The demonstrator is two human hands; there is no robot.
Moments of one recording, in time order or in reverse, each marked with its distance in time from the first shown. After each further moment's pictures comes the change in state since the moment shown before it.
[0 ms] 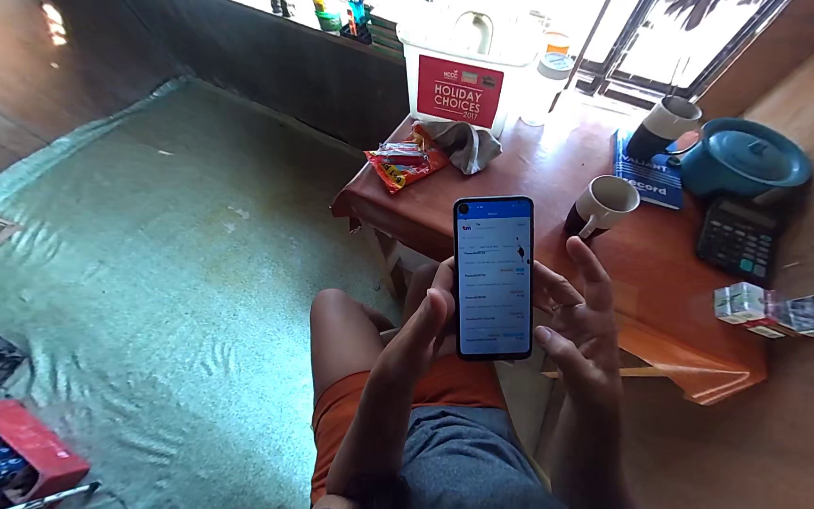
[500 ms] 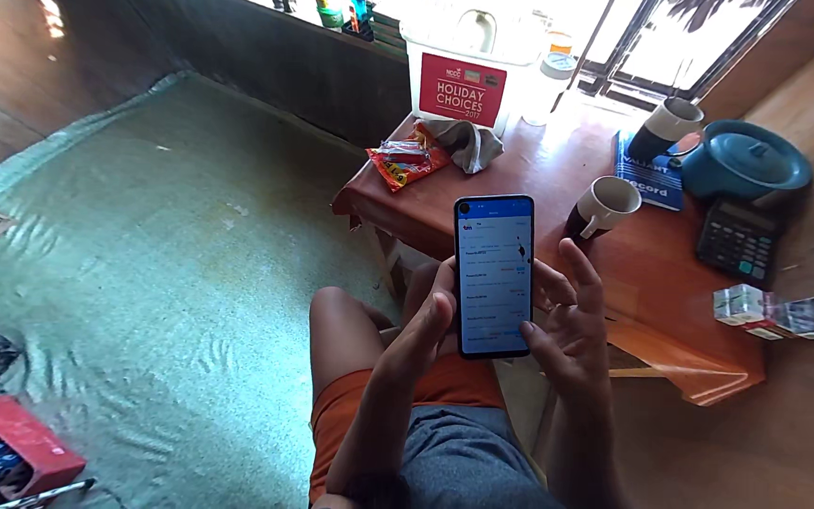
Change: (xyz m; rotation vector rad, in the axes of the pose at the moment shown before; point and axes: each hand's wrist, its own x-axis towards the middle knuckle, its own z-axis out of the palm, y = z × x) left_hand -0.001 0.000 0.000 0.051 0.010 0.007; right_hand 0.000 0.005 0.011 -0.077 0.042 0.013
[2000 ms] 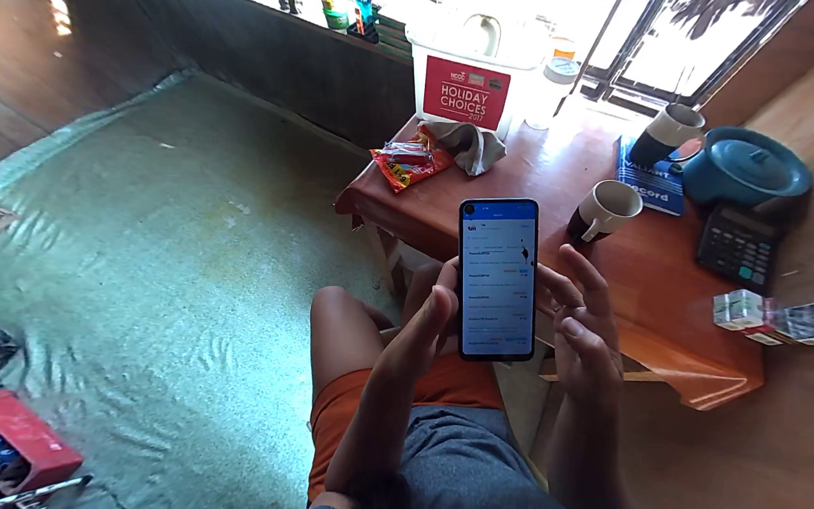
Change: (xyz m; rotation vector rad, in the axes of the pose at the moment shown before) left_hand 0.000 0.001 0.000 -0.072 0.010 -0.018; right_hand 0.003 -0.004 -0.009 0.161 -0.038 -0.018
